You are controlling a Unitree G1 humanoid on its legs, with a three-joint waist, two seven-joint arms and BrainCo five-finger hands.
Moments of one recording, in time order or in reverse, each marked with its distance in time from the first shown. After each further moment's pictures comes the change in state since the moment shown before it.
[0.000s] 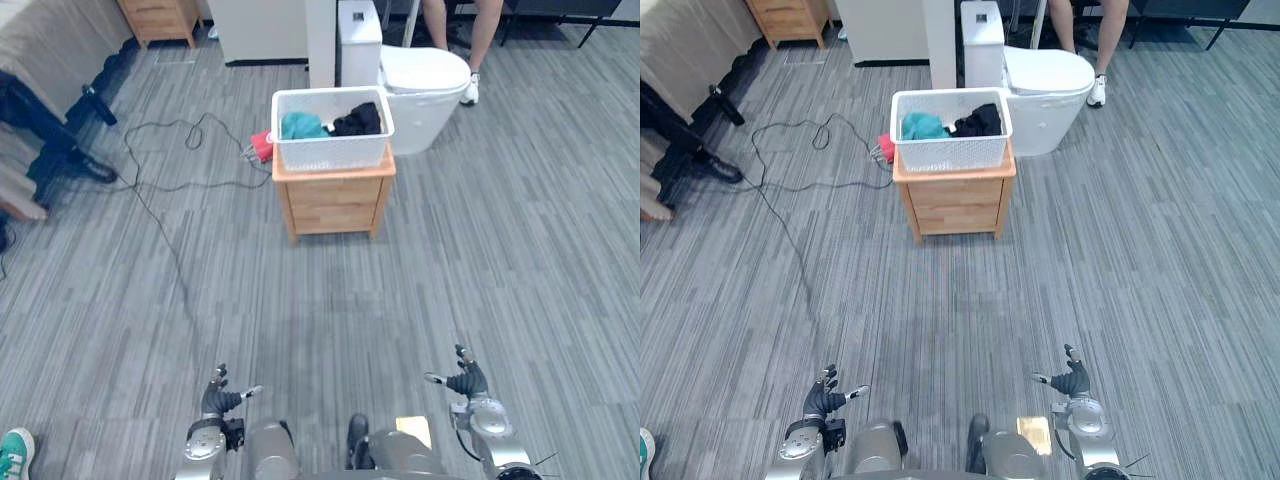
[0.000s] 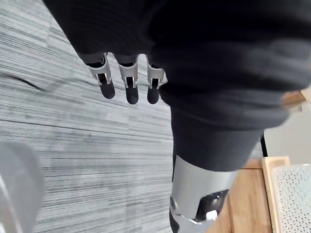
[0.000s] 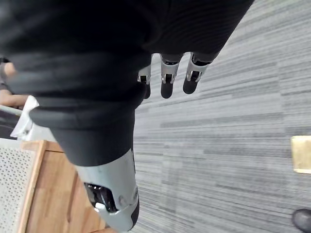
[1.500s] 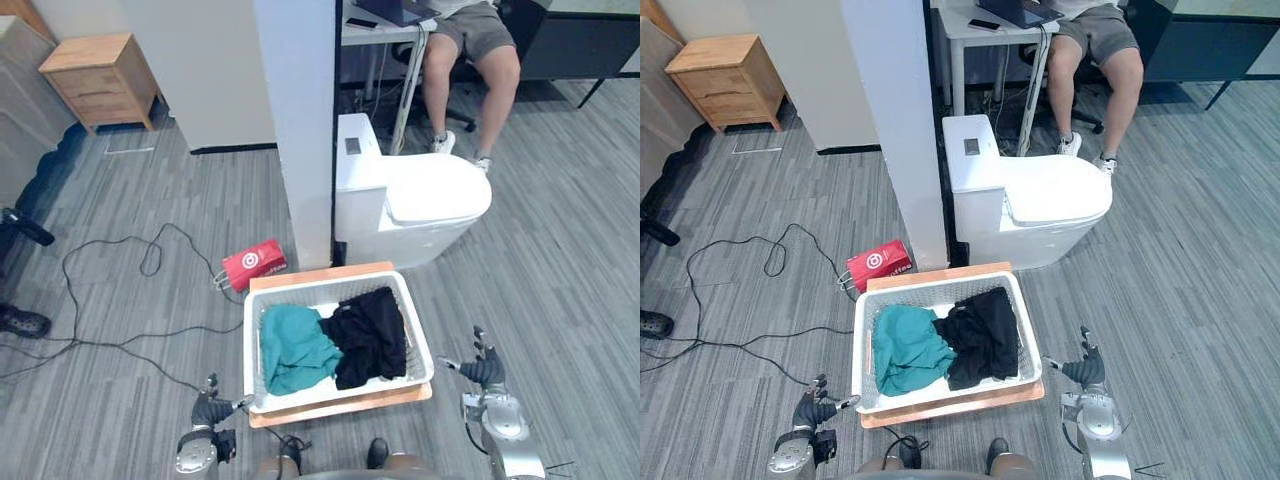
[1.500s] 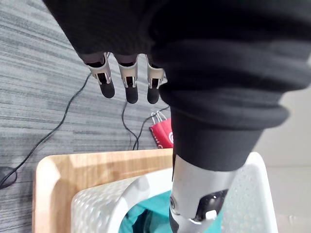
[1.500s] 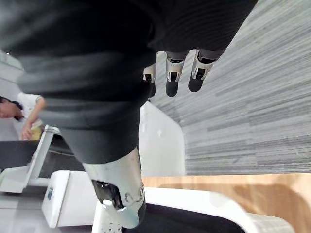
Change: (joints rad) left arm 0.082 0.016 0.053 -0.083 0.027 0.018 -0.013; right arm 0.100 0.012 -0.057 -0.293 -0.065 -0.019 -0.022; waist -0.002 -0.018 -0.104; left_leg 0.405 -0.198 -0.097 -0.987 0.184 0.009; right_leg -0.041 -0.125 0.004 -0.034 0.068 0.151
